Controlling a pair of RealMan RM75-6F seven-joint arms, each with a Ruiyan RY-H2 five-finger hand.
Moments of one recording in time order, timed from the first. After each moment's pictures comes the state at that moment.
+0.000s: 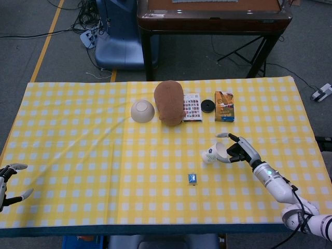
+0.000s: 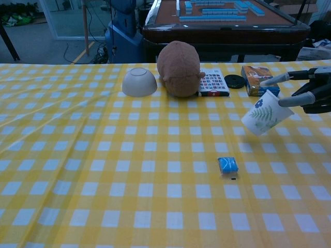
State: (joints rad) left arm -0.06 -1.07 -0.06 -1.56 1.47 1.49 -0.17; right arm 0.55 -1.22 0.20 -1.47 -1.38 0.65 1.06
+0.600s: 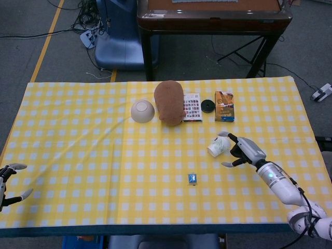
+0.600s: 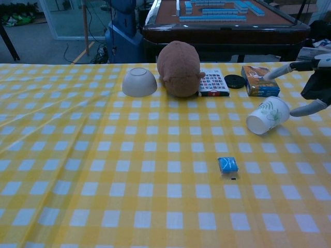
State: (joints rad) left arm -0.06 -1.07 -0.05 -1.57 1.48 1.50 -0.17; right arm 0.55 -1.15 0.17 -1.56 -1.37 0.76 0.50
